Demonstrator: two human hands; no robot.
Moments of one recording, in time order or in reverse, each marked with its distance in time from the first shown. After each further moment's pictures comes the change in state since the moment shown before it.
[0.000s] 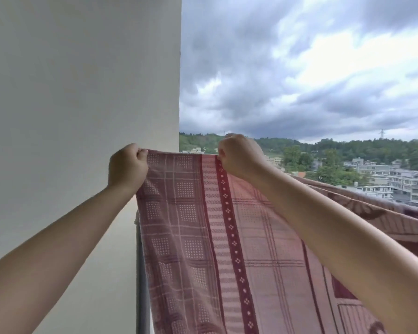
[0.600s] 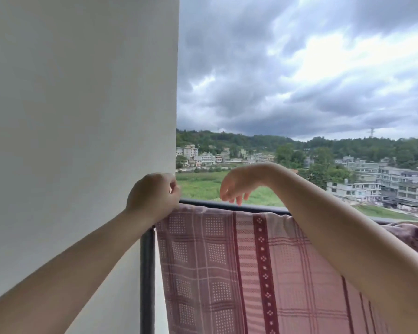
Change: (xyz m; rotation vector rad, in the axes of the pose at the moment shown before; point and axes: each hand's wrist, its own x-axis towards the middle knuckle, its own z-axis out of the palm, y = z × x) left_hand -0.038 0.001 0.015 0.255 -0.333 0.273; right_hand 0.011 0.020 0.032 0.201 -0.914 -0.010
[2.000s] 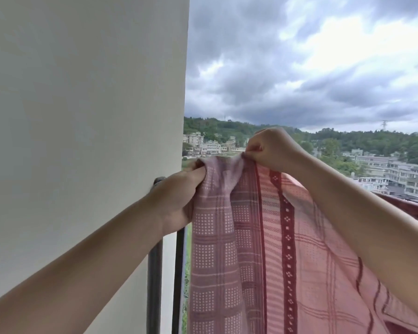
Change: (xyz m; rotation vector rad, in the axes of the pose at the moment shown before) left_hand -0.037 0.036 -0.008 -1.542 -0.523 -0.391; right_hand -0.029 -0.003 0.007 -0.089 0.813 -0.061
